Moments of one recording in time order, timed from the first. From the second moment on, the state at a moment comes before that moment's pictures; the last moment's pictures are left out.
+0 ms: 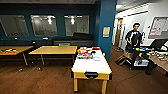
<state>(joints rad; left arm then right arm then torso) 1.42 2.76 -2.35 0.69 -0.08 -0.58 -1.51 2.86 -2.51 -0.18 0.10 0.32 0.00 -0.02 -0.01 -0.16</state>
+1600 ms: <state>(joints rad) 1.46 2.79 -2.44 0.66 -0.10 -0.58 -1.51 2.88 -2.54 -0.18 0.10 0.32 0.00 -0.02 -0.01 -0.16</state>
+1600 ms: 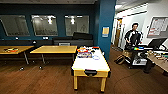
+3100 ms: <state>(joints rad) 1.47 2.86 -2.58 0.63 -0.16 -0.58 -1.52 2.89 -2.55 -0.18 0.10 0.32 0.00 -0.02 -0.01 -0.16</state>
